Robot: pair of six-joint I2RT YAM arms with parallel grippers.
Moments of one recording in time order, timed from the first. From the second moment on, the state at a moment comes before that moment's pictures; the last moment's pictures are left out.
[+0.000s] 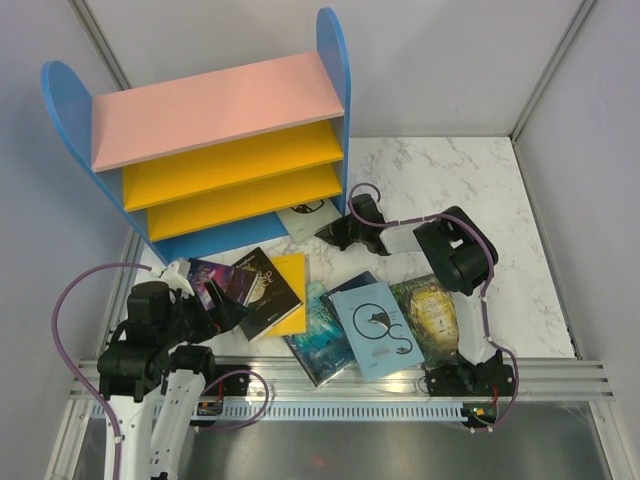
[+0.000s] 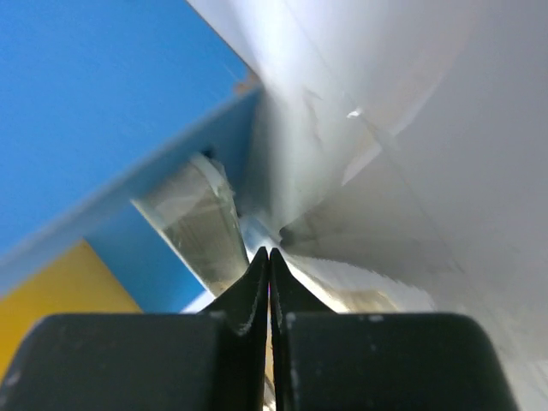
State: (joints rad) left arm -0.05 0.32 0.80 -1.24 0.37 -0.53; right arm 0.57 2.11 1.13 0.27 -0.22 1.61
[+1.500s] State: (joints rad) left arm -0.10 0.62 0.68 -1.00 0.60 -0.55; right arm 0.37 1.19 0.84 -0.70 -0.13 0.86
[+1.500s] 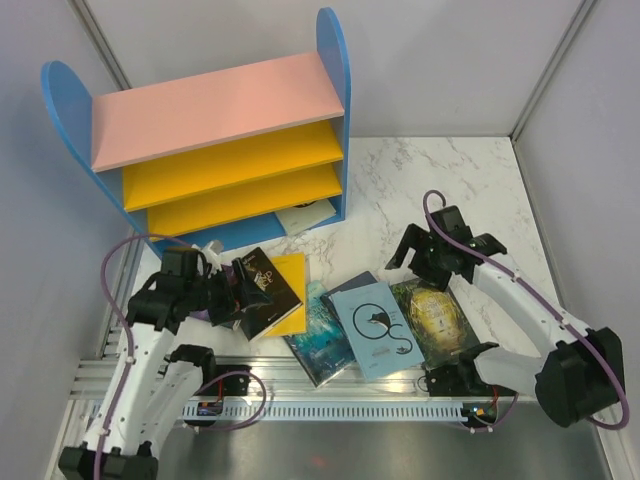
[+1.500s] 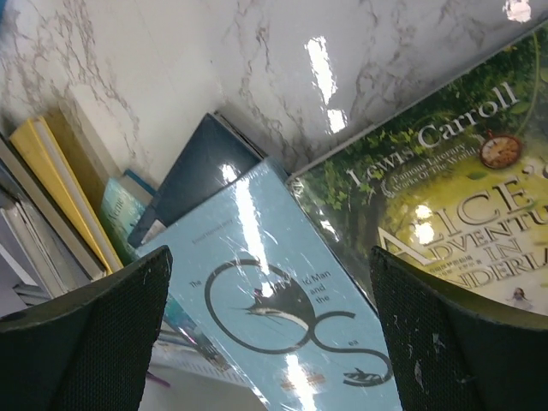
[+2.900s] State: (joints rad) left arm -1.21 1.35 0.58 0.06 0.12 -1.33; right arm 0.39 0.84 0.26 -0.30 -0.60 1.08
